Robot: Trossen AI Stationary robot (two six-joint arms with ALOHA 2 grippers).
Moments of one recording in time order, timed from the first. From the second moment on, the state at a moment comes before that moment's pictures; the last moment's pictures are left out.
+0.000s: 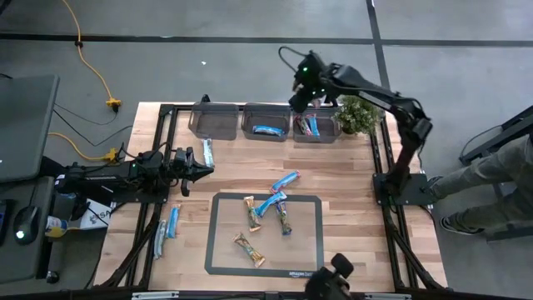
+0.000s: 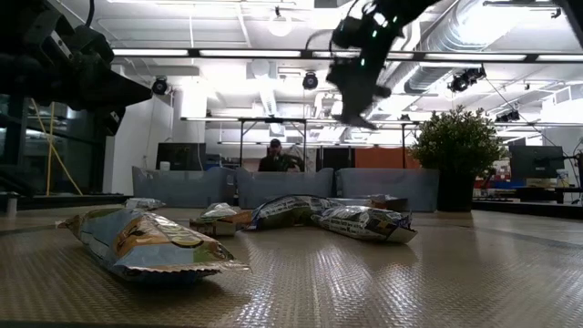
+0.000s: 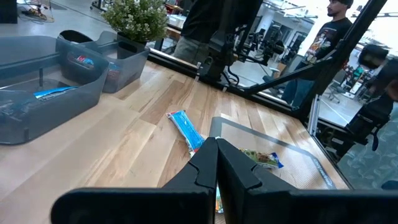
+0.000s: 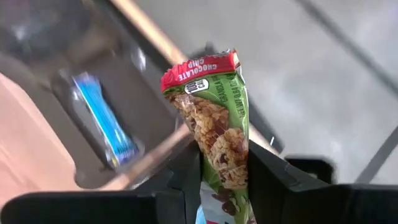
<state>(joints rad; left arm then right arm) 0.08 0.08 0.01 0.00 0.02 -0.35 -0.68 1.82 1.70 -0.87 0.12 0.04</state>
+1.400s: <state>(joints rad) 0.08 0.08 0.01 0.00 0.02 -0.35 -0.72 1.94 1.43 -0.86 -0.03 0.21</state>
